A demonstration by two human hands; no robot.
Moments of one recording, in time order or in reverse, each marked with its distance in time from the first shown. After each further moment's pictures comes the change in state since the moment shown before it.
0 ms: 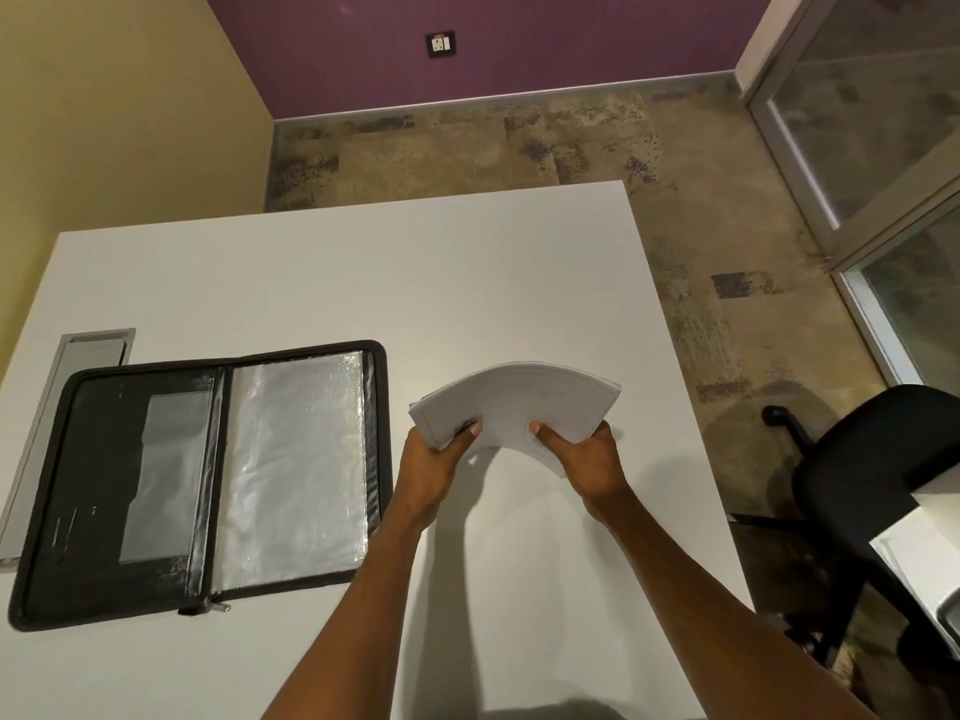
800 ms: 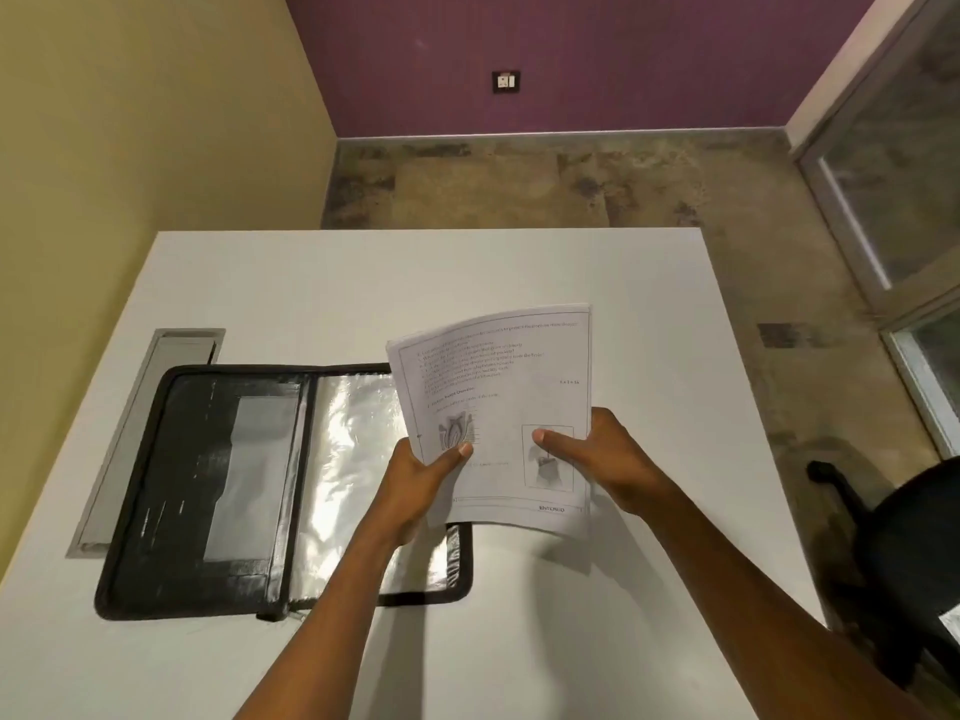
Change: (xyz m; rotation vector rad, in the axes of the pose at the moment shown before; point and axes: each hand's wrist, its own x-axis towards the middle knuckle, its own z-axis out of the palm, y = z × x) left_hand 0.003 0.038 -0.139 -0.045 -0.066 -0.065; right_hand -0.009 -0.068 0.100 -0.353 -0.448 -0.086
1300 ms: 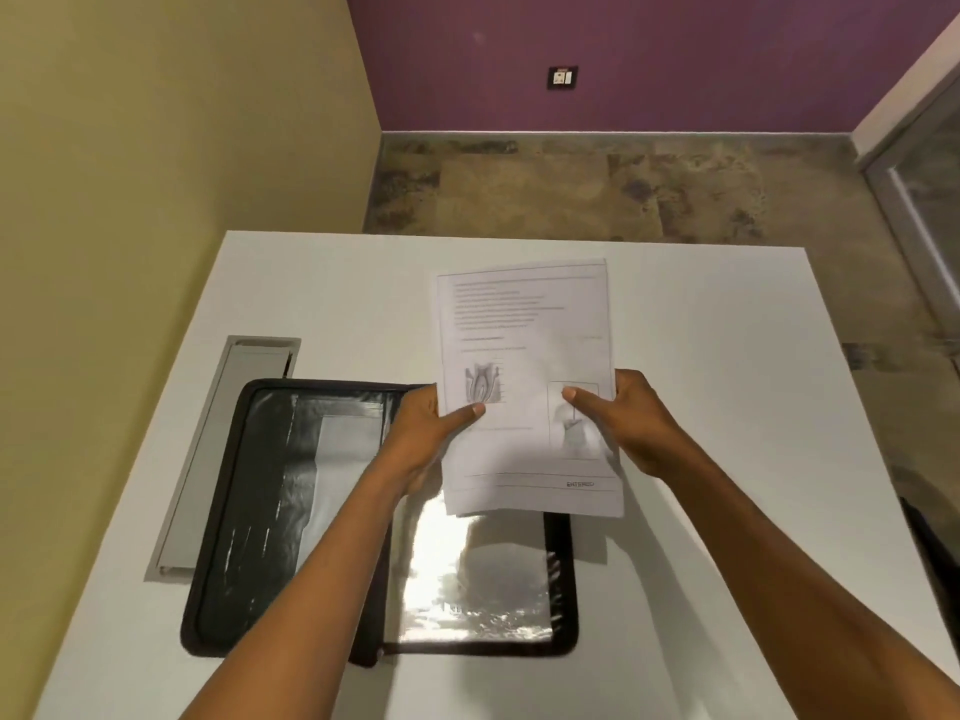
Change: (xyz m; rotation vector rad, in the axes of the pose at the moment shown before) left_hand 0.090 0.054 -0.148 0.008 0.006 -0.013; right_hand 0.121 -0.060 0.097 -0.035 0.102 -0.032
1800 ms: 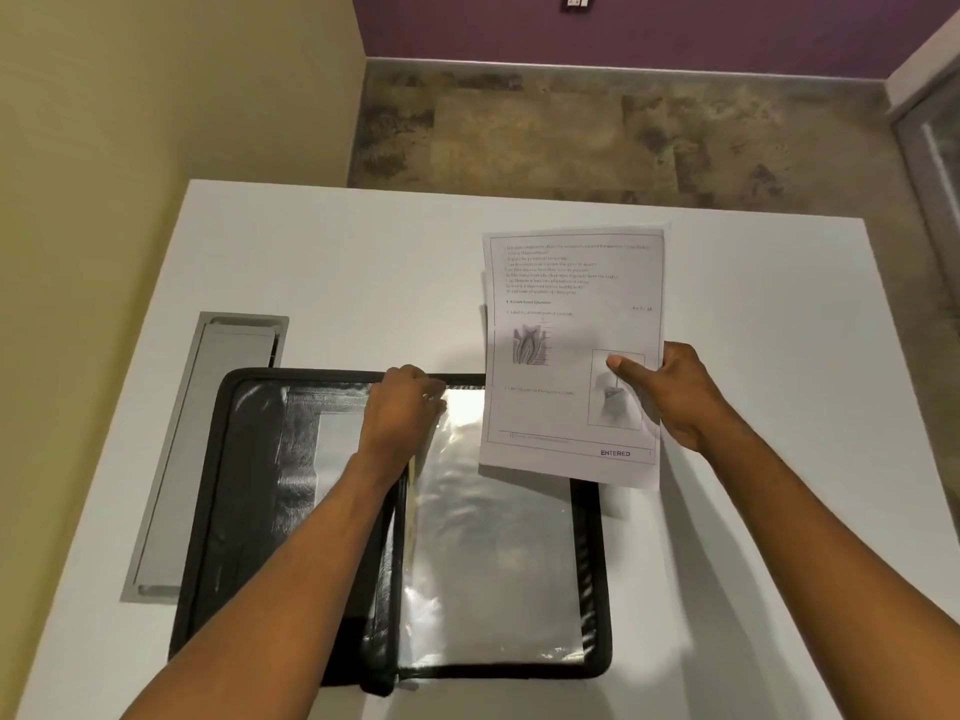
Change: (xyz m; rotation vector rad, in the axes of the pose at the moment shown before) left_hand 0.095 -0.060 -0.077 1.102 0.128 0.241; right_hand 0.079 0.023 -0.001 -0.048 0.158 0.143
